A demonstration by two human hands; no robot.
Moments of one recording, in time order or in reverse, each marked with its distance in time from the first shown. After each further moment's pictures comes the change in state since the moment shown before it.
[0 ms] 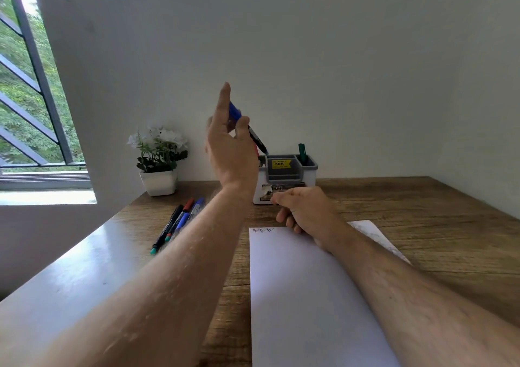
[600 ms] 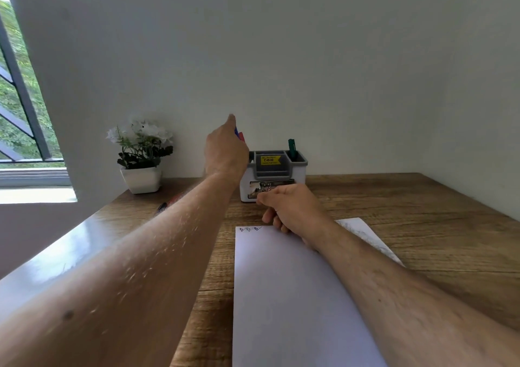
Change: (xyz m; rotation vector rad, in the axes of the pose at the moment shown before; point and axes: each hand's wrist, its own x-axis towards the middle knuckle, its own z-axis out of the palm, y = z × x) left_hand 0.026 -0.052 0.013 0.834 -0.367 -0.018; right_hand -0.001 -0.004 0.001 -0.094 -0.023 0.027
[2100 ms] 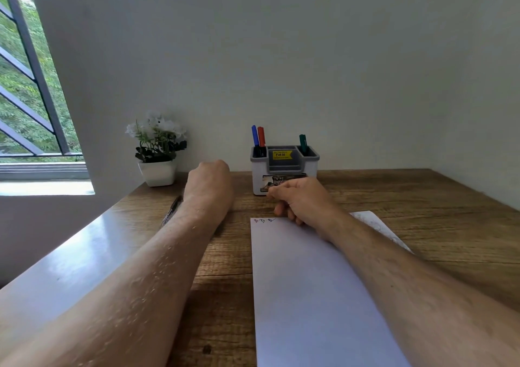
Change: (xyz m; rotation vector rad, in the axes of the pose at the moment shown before) left_hand -0.057 -0.032 -0.057 0.606 -0.309 -0.058; right_hand -0.006 -0.005 0.001 -0.088 -0.022 -0.043
